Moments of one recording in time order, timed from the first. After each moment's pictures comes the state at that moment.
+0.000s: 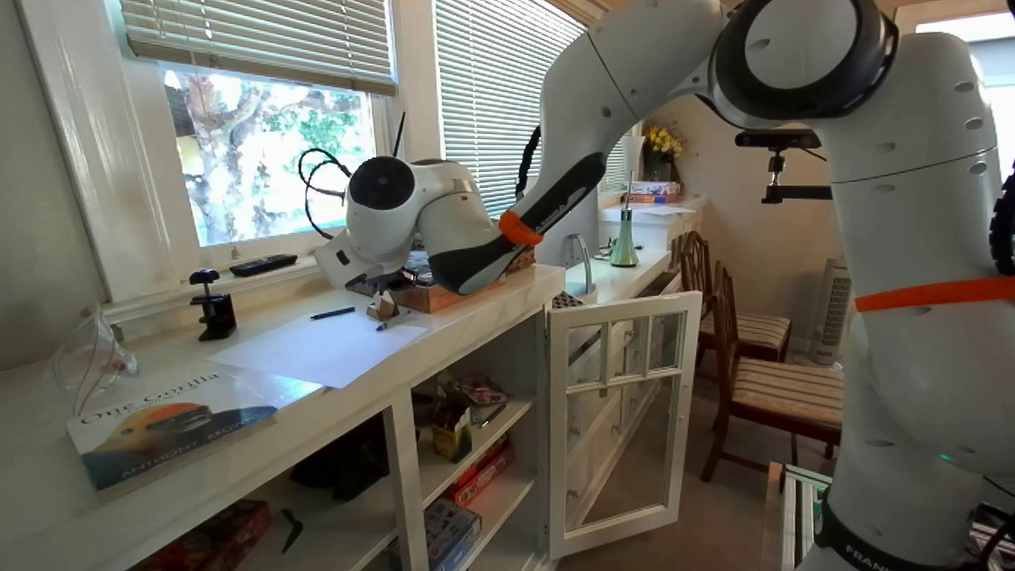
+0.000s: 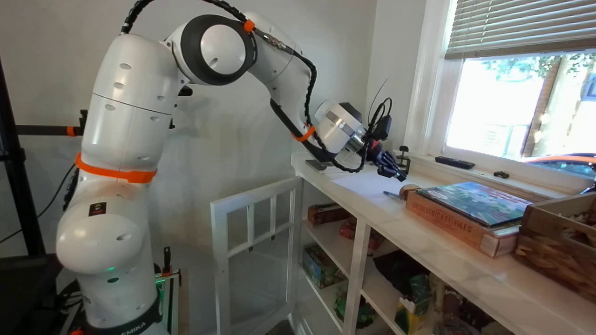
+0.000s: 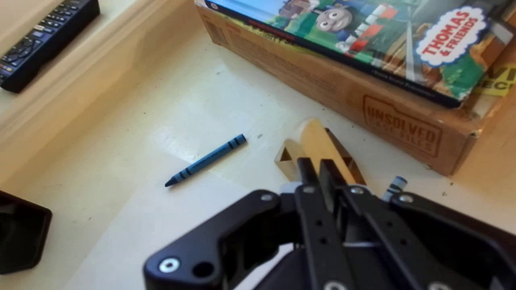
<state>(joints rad) 0.13 0.28 0.07 -1.83 -1.29 2.49 -1.06</state>
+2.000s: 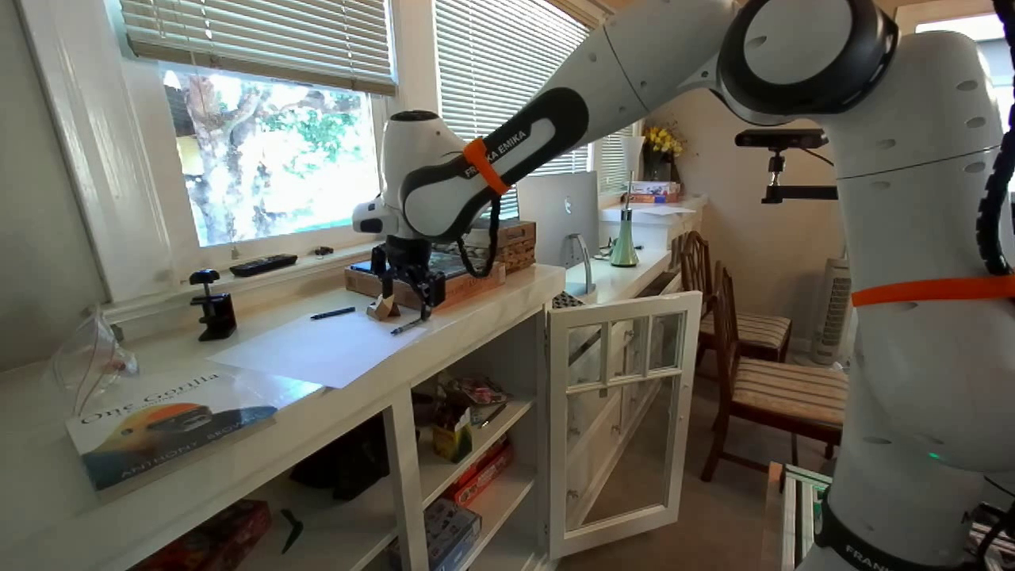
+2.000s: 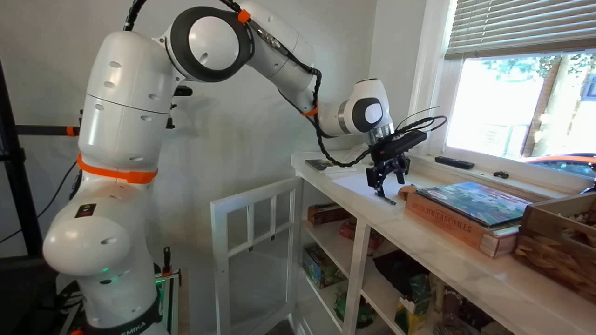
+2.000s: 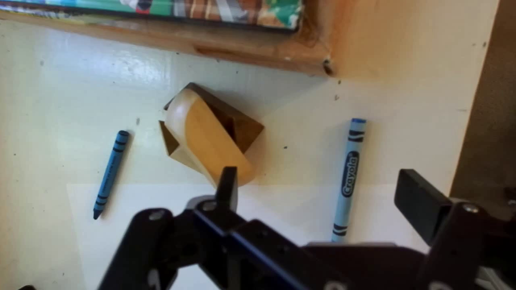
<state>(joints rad) 0.00 0.25 0.11 -1.81 -0.32 2.38 -1.38</state>
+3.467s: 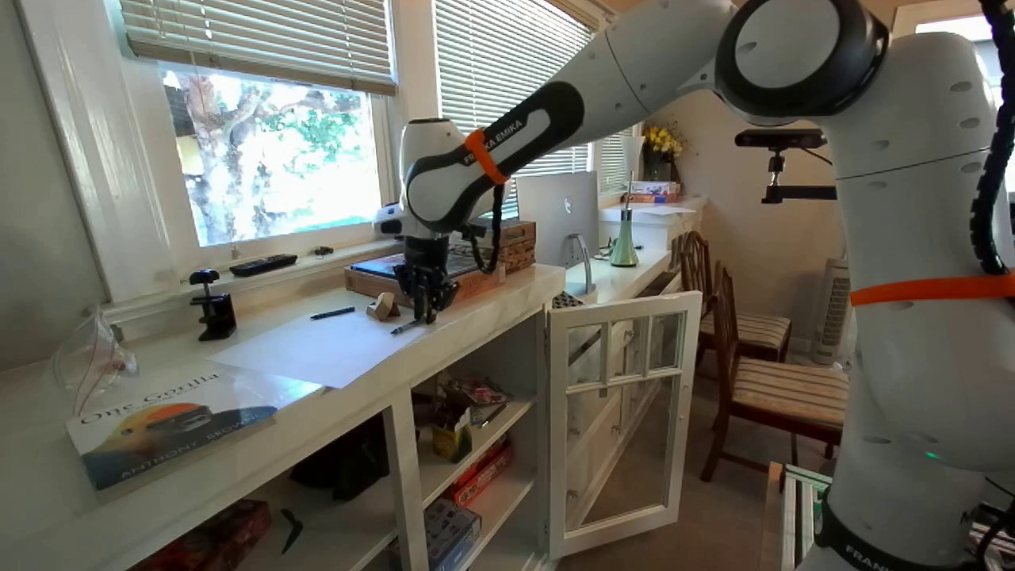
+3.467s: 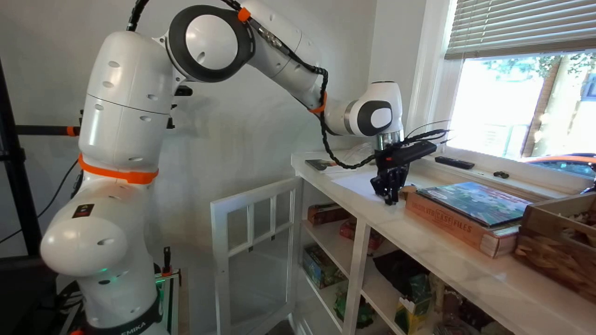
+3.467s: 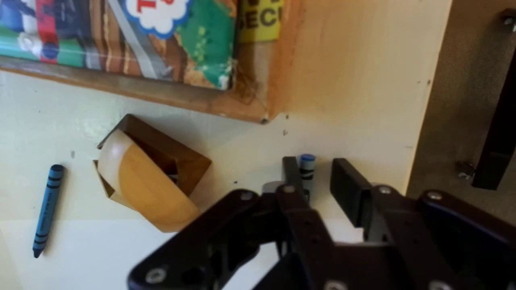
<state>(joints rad) -0.03 0.26 0.09 -1.80 -0.16 2.29 -1.52</state>
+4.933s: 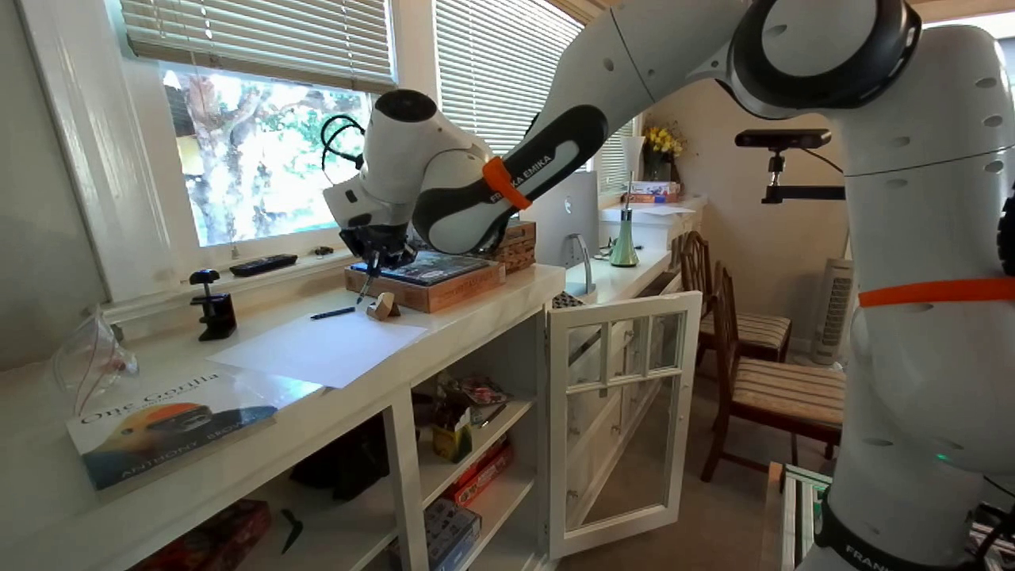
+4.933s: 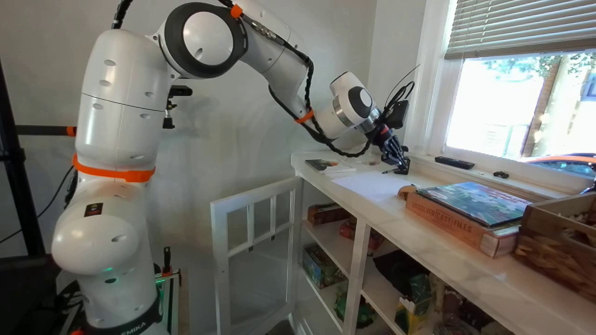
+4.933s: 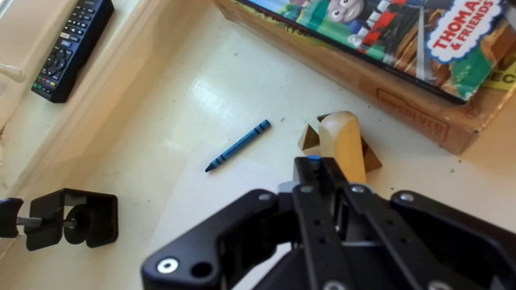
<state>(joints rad) 0.09 0.23 0.05 -1.81 -0.78 2.61 -1.42</state>
